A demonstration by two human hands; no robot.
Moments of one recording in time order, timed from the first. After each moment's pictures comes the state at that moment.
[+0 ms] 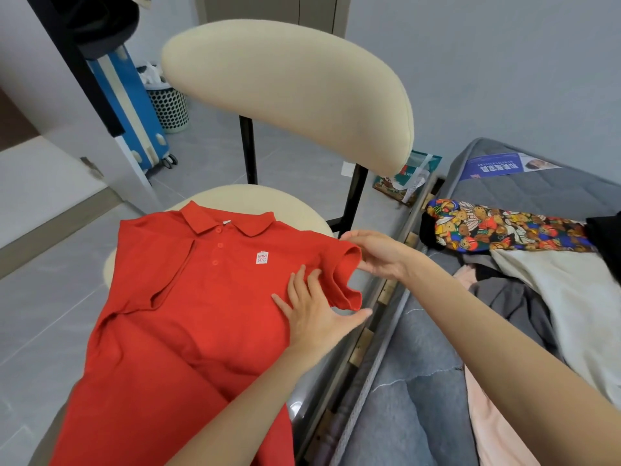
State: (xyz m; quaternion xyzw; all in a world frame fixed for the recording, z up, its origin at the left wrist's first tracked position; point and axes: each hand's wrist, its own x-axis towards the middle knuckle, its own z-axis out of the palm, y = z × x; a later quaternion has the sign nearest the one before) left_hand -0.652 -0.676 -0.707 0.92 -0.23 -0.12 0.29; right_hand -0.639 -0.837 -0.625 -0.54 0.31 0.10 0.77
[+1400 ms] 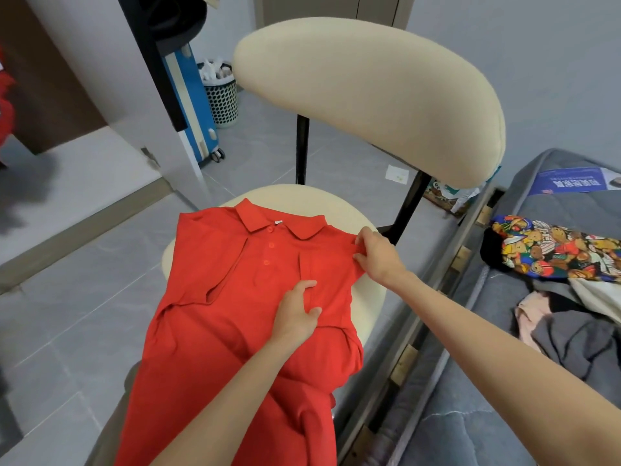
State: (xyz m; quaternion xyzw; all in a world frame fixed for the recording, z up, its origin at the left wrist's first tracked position) left_hand -0.572 -0.589 -0.705 0.87 -0.14 -0.25 0.39; right_hand -0.566 -0.795 -0.693 -0.95 0.21 0.03 0.24
